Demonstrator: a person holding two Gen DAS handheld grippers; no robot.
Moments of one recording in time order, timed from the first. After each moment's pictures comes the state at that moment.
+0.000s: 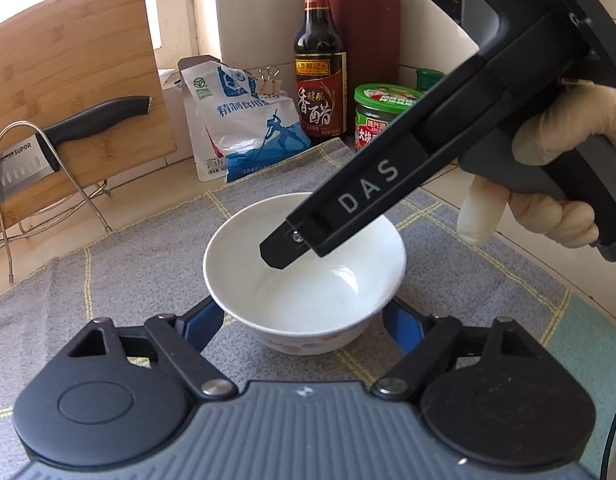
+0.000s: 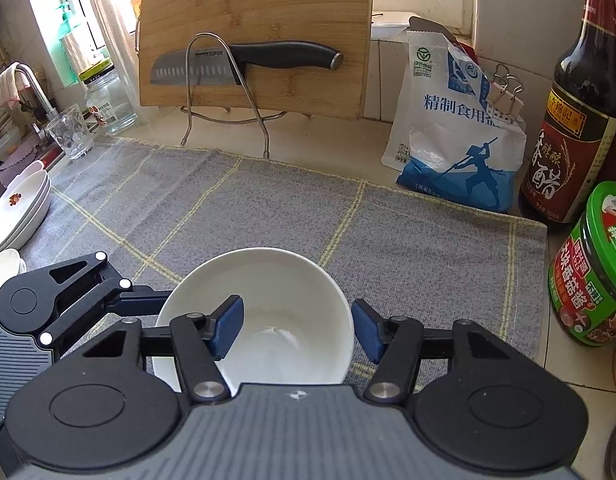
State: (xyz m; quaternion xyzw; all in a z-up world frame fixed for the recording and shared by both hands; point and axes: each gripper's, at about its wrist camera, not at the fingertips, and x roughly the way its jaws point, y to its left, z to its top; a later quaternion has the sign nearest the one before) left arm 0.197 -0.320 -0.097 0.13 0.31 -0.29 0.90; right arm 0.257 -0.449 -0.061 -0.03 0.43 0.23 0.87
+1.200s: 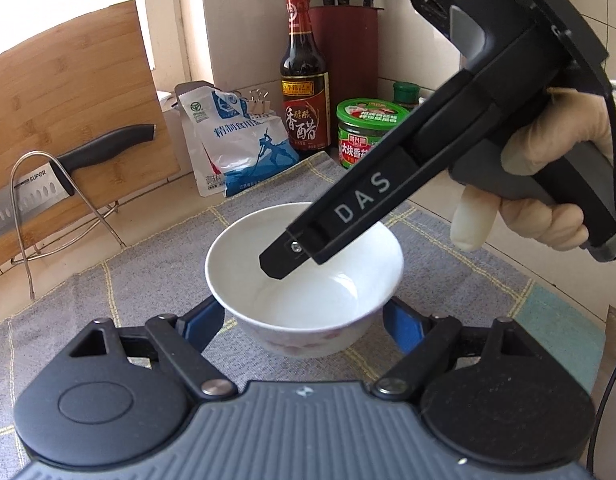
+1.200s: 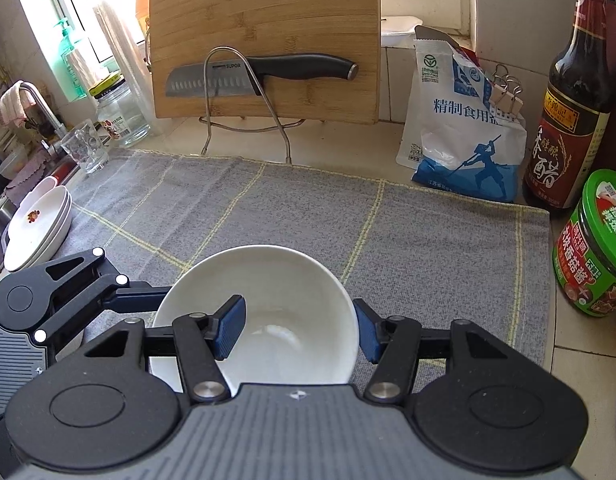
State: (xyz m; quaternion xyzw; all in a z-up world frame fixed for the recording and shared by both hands) left arm 0.176 -0.295 -0.061 0.15 0.30 -0.31 0.89; right arm 0.233 -0.437 -0.036 0.00 0.43 0.22 0.87
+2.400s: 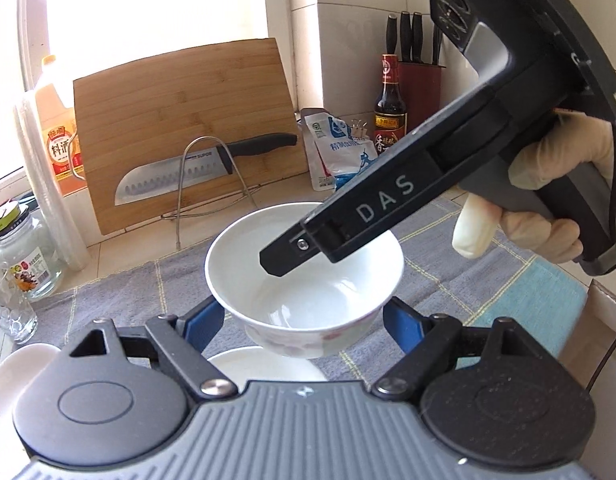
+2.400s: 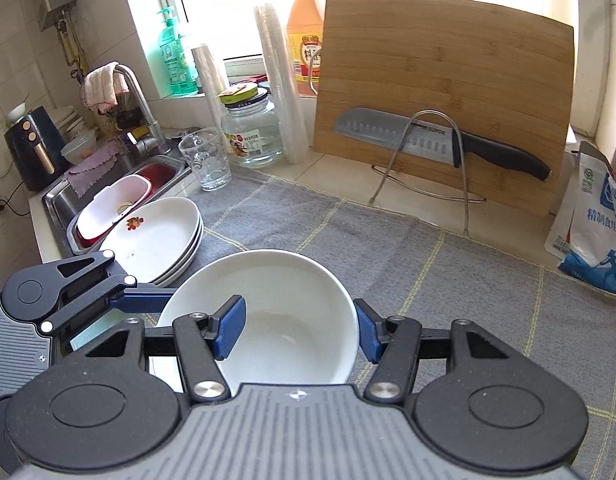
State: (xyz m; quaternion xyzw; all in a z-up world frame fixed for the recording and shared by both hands) left arm 0.099 -0.131 -0.005 0.11 0.28 -0.25 0.92; right arm 0.169 -0.264 0.024 -0.04 0.38 0.30 0.87
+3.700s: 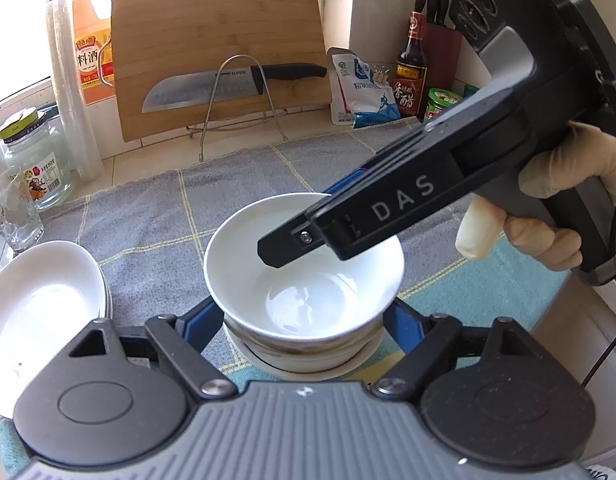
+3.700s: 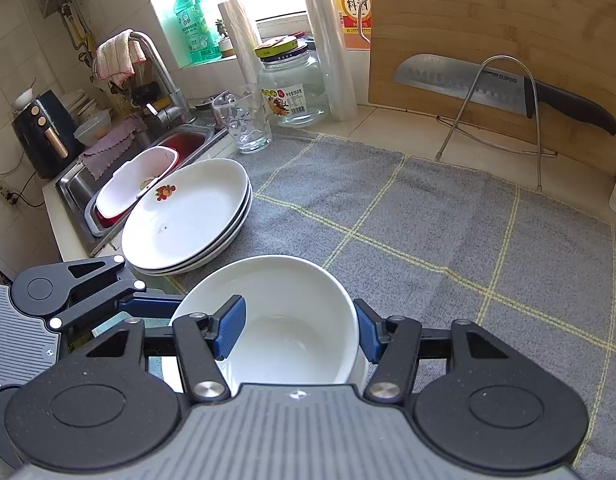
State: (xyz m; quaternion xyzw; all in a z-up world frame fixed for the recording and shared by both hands) left arm 0.087 -0.072 -0.035 0.08 0.36 -0.25 0.89; right arm 0.155 -0.198 -0.018 -0.02 0.42 0.31 0.85
